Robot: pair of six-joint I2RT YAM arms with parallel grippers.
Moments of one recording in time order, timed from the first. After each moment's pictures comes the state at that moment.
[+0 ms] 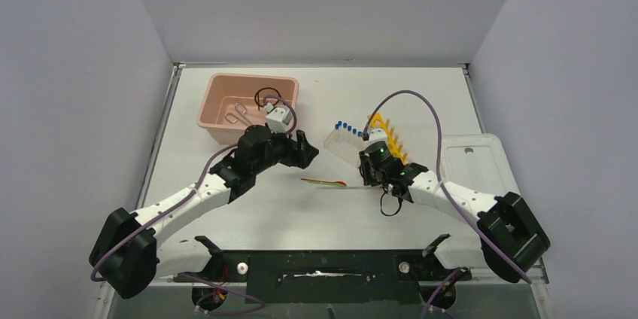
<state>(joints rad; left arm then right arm) -0.69 1.20 0.71 0.14 0.06 -0.40 0.66 1.31 0.63 -0.21 0.26 0.30</state>
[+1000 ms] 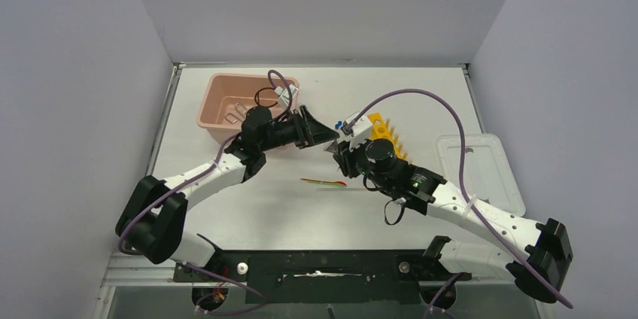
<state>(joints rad) -0.58 1.43 0.81 0.54 0.58 -1.01 0.88 1.06 0.81 -0.15 0.20 0.13</state>
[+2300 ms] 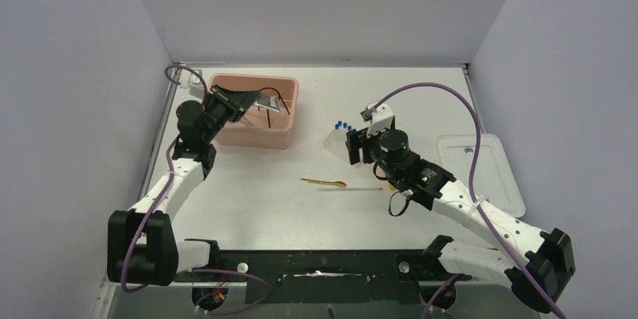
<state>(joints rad) -0.14 1.29 0.75 0.57 0.46 -1.10 0.77 1.03 0.81 -0.13 0.33 0.10</state>
